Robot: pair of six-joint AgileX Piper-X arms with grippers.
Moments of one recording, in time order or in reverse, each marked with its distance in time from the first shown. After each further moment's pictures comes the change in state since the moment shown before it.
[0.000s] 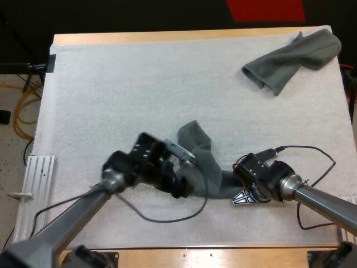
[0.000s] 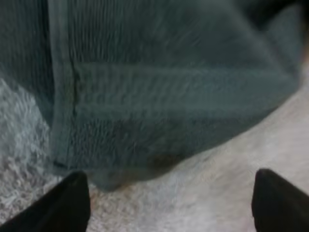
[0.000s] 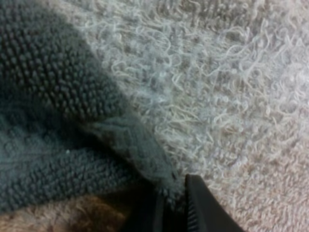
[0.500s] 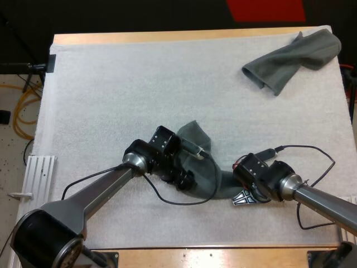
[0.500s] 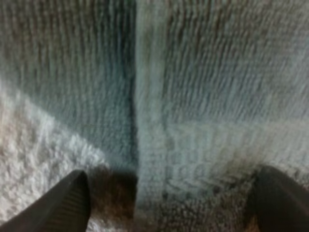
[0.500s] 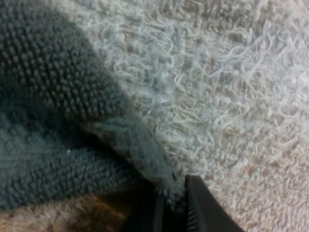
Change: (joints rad) left arm -0.022 0.242 -0.085 -0.044 -0.130 -0.019; right arm 0.000 0.000 0.000 0.000 0.000 -0.014
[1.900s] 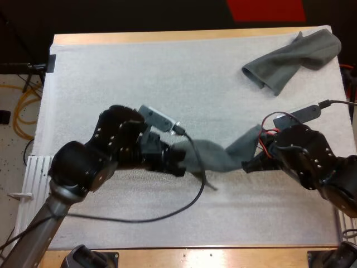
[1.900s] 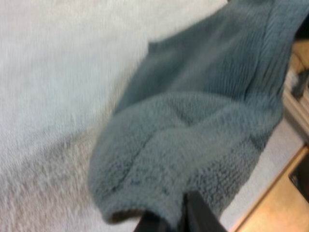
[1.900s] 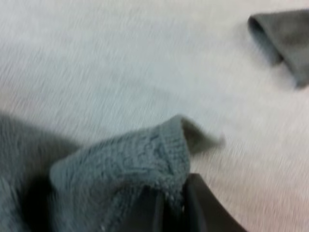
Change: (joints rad) left arm 0.002 -0.508 -0.395 0.459 0.114 -0.180; right arm 0.000 -0.448 -0.437 0.237 0.089 -0.105
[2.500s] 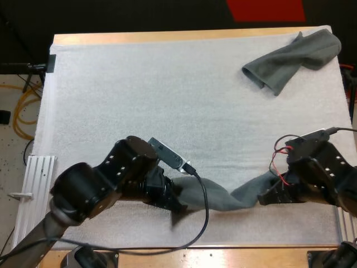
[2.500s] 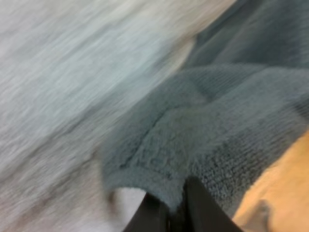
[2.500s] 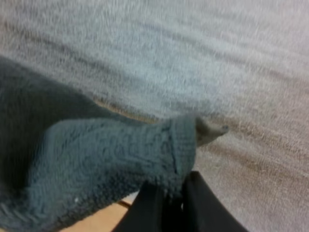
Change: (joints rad) left arm -0.211 -0.066 0.036 0.180 -0.149 -0.072; right arm 0.000 -0.042 -0.037 0.374 -0.259 0.120
